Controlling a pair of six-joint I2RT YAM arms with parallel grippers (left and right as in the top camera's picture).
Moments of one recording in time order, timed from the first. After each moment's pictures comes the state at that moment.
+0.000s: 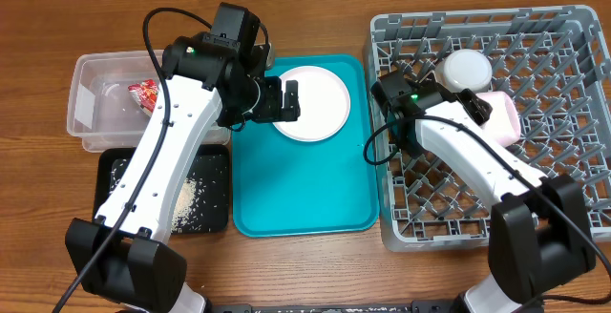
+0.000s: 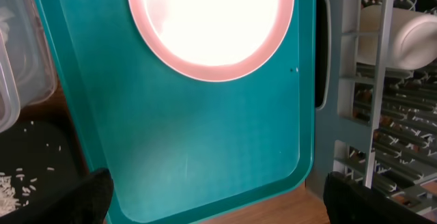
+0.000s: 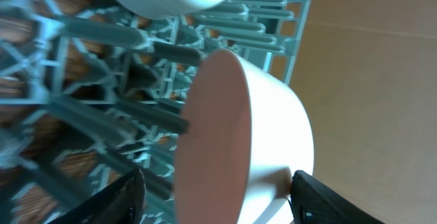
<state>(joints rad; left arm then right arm) -0.30 1.74 1.69 -1.25 0.26 -0.31 0.40 1.78 1.27 -1.10 1.02 0.01</state>
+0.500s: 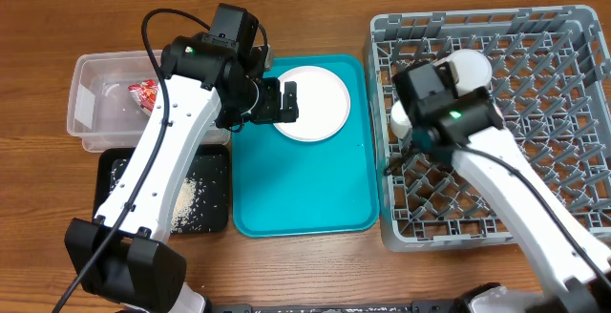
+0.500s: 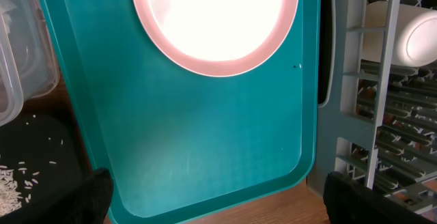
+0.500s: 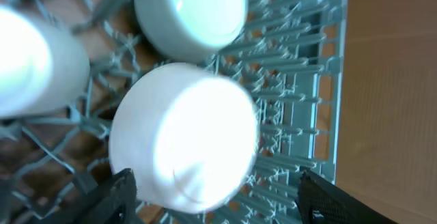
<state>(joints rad) -0.29 1.74 1.69 -1.26 0.26 -0.31 0.40 1.48 1.27 -1.02 0.75 0.01</state>
